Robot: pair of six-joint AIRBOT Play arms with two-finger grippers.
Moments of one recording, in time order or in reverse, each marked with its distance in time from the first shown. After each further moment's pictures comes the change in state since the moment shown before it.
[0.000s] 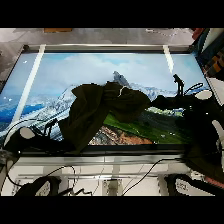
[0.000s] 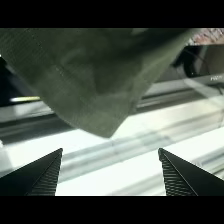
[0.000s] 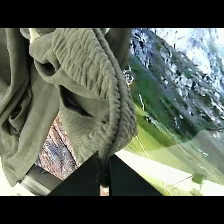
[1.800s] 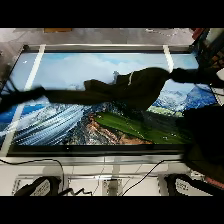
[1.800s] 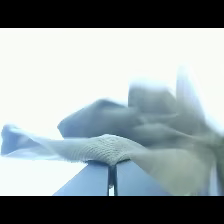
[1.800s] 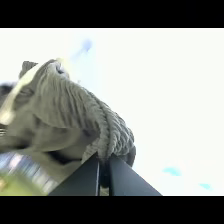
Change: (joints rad) left arm 0.193 -0.164 0.697 -0.234 0.494 0.034; right arm -0.002 0.017 0.472 -0.397 -0.113 0.190
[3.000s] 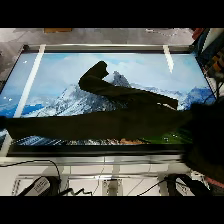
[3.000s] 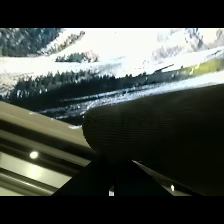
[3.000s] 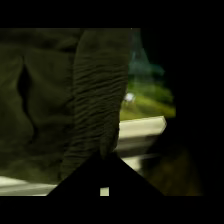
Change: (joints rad) left arm 0.360 -0.017 -0.123 0.822 -0.313 0.129; right arm -0.080 0.340 -0.391 -0.475 0.507 0.194
